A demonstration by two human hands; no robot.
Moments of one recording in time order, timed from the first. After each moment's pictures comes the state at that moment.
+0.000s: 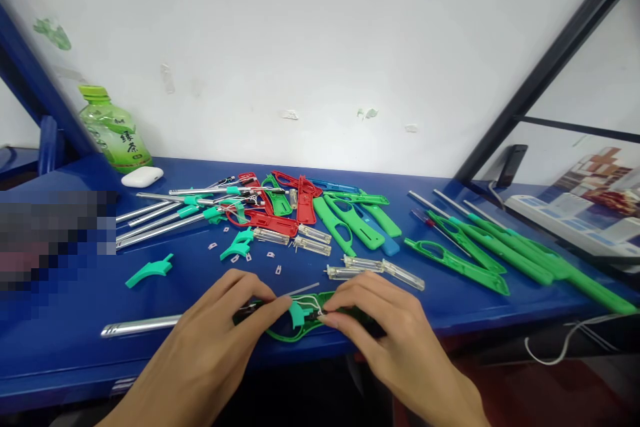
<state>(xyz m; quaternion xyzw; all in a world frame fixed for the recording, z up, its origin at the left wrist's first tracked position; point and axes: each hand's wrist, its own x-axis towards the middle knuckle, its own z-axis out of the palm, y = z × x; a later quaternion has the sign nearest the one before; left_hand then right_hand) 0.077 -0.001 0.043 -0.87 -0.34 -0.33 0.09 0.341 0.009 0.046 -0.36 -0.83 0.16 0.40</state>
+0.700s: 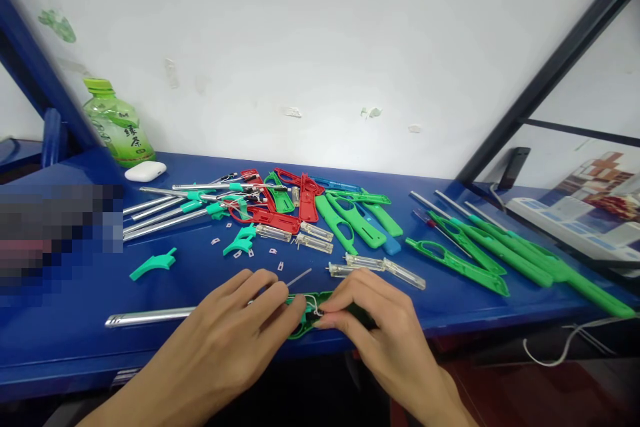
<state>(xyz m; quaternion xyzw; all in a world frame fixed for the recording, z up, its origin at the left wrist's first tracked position) 0.081 0.000 0.063 -0.90 -0.28 -0.25 0.19 0.330 0.010 0.042 -0.35 -0.80 0.17 0.45</state>
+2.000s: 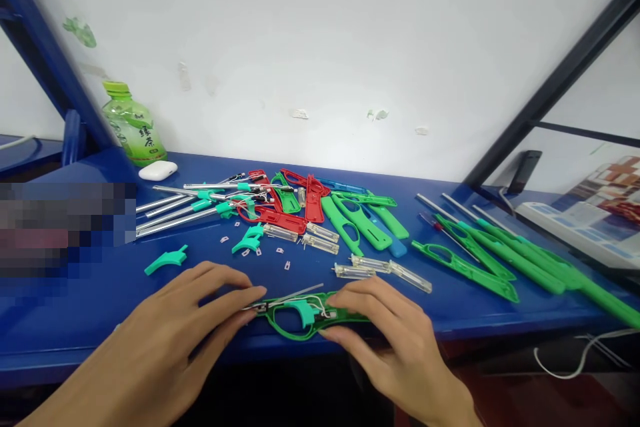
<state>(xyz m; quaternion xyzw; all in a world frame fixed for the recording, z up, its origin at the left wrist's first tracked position) 0.041 -0.012 0.051 -0.84 -0.40 -0.34 0.09 0.338 0.005 0.040 -0.32 -0.84 0.04 0.43</state>
